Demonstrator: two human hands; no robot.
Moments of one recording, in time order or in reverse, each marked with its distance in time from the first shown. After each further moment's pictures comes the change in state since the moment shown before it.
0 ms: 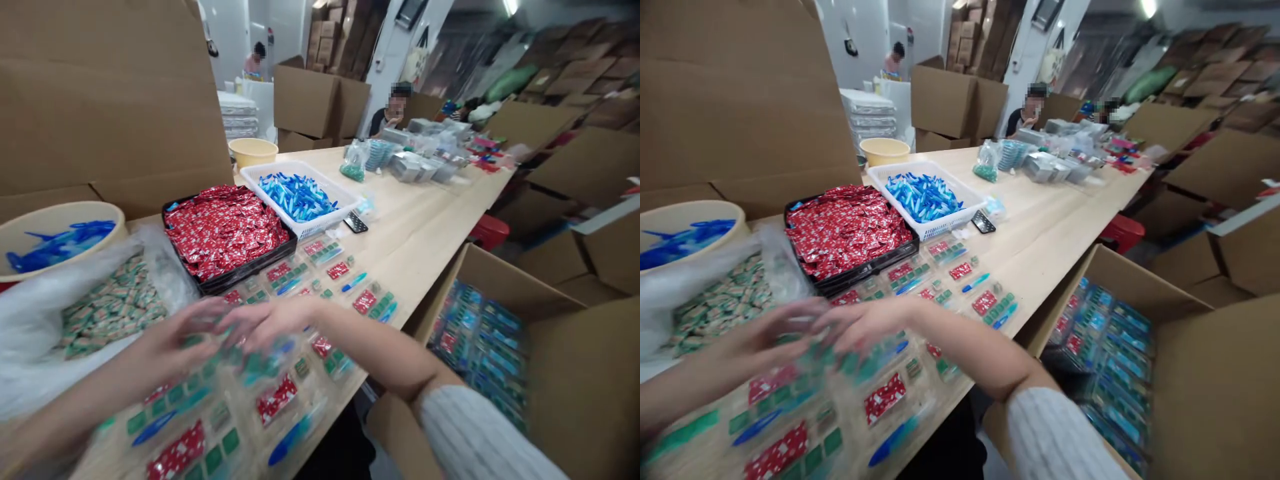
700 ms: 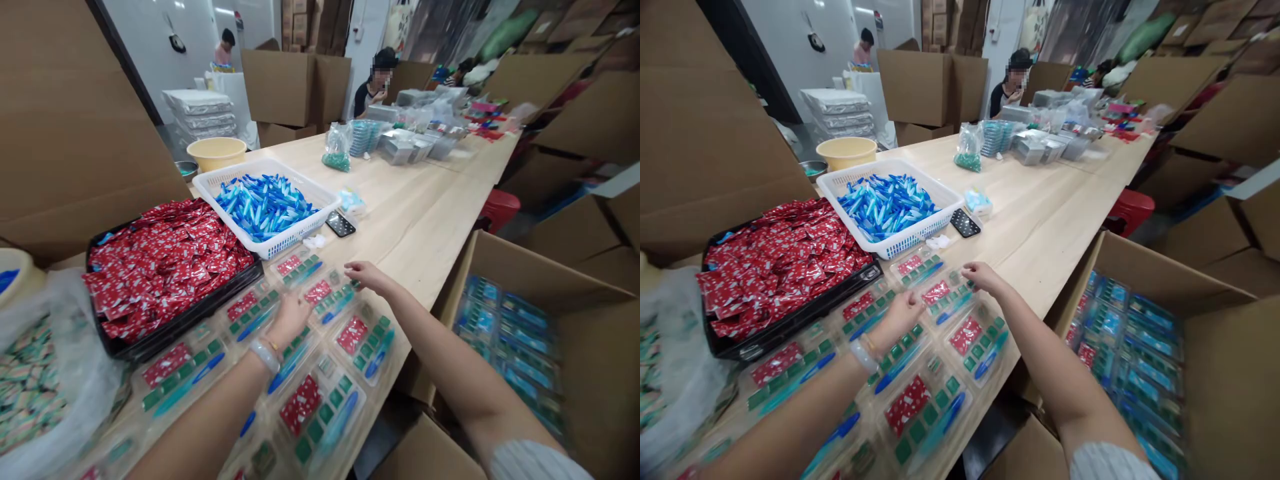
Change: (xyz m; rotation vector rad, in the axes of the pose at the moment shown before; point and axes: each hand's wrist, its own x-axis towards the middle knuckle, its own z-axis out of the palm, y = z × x) left_hand 0.161 0.026 0.255 0.077 -0.249 -0.140; right_hand -0.219 0.206 -0.159 -0.066 1.344 0.516
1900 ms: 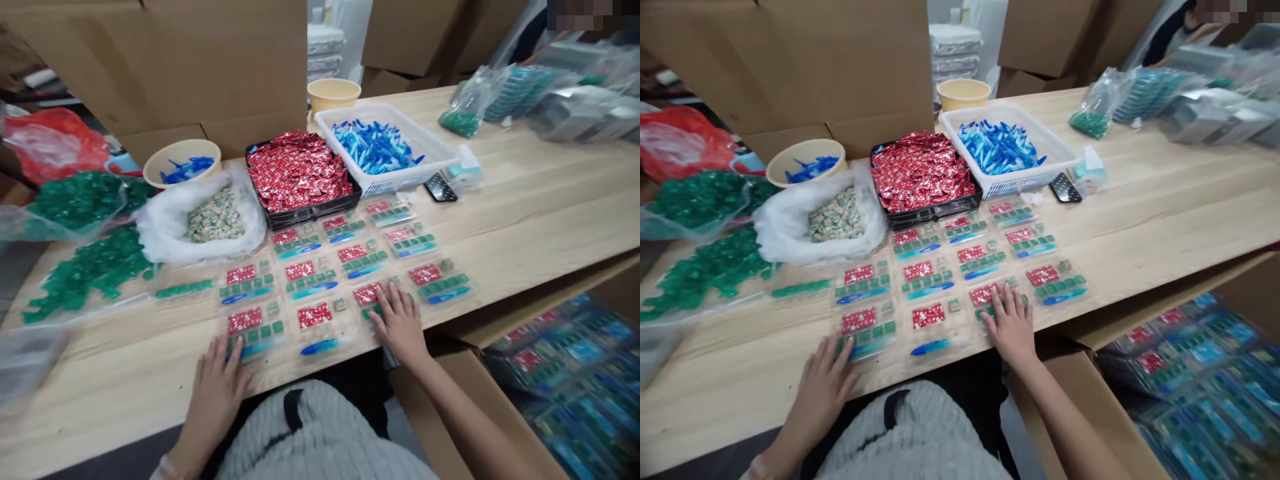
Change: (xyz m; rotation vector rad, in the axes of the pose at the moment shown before) left_hand -0.413 -0.190 -0.079 0.831 0.438 -0.209; right_hand -0.235 0.025 0.177 -0.794 0.232 -0.514
